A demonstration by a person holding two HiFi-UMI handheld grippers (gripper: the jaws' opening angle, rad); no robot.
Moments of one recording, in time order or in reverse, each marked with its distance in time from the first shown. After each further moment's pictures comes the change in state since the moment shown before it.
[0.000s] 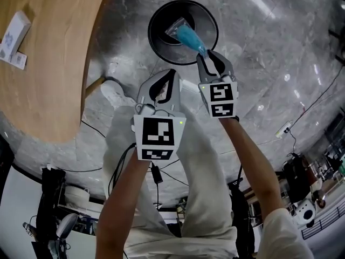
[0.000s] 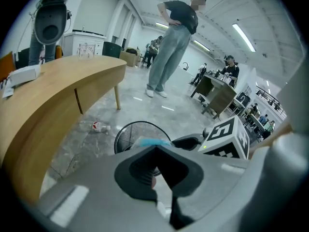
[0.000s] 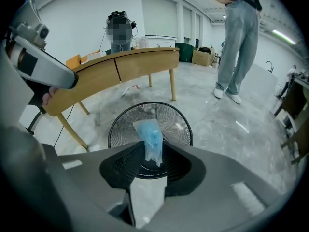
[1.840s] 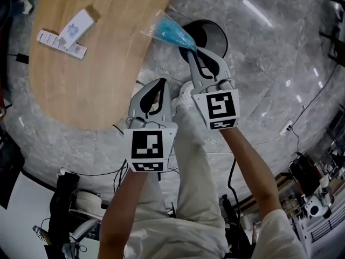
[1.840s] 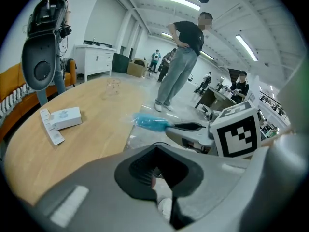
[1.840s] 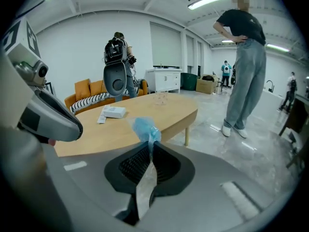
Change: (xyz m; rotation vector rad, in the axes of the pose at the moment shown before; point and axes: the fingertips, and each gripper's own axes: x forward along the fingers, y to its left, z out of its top) left arm -0.183 0.082 0.092 -0.037 -0.086 0.052; right arm -0.107 0.125 0.243 -0.033 -0.298 0.025
